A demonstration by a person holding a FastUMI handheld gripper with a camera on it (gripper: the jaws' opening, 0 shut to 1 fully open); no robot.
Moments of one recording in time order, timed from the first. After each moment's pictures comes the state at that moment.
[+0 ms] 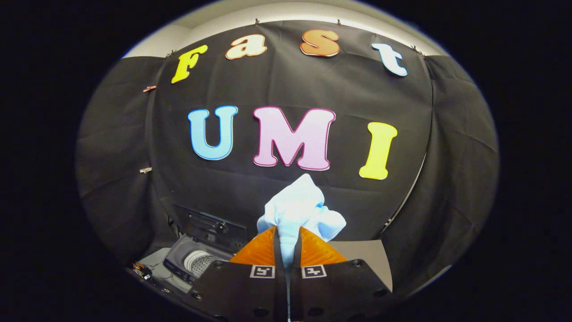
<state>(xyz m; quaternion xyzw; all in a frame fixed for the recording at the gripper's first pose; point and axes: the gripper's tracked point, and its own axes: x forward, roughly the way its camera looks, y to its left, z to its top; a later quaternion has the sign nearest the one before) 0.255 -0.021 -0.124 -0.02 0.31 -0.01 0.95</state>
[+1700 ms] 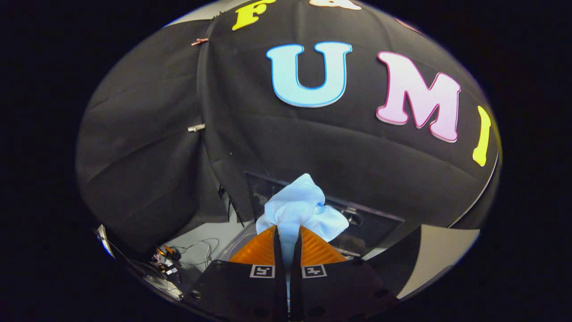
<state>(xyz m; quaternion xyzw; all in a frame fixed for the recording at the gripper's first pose) 0.289 0.283 -0.377 -0.01 0.47 0.16 0.87</state>
